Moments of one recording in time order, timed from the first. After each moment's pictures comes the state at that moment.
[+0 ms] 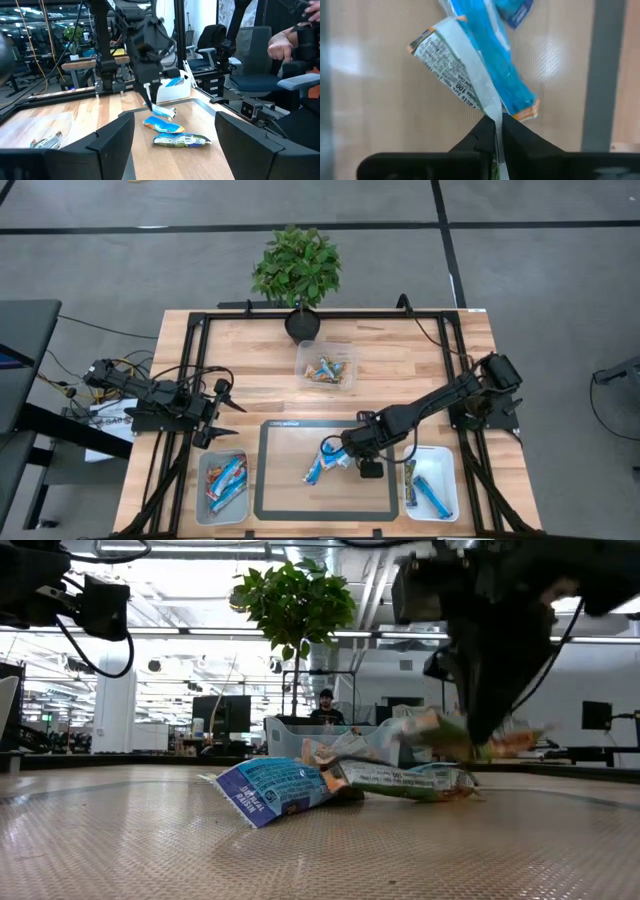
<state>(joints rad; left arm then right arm) -0.37 0.00 0.01 0.04 -0.07 0.09 0.36 1.80 1.17 -0.65 -0.03 0.30</state>
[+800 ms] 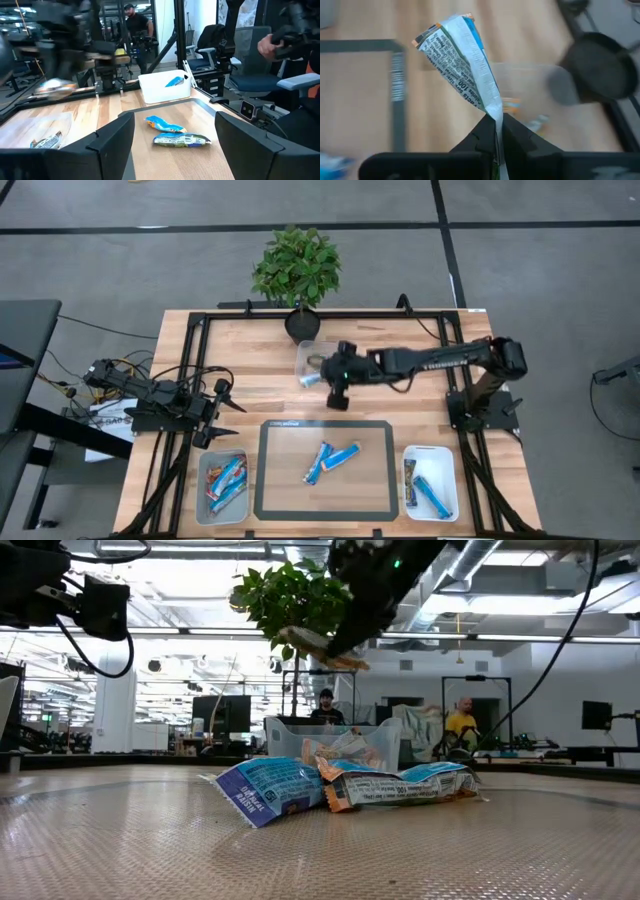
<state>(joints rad) -0.37 0.01 0.01 0.04 -0.07 0.09 -0.01 1.69 1.33 -0.48 0.24 -0.05</state>
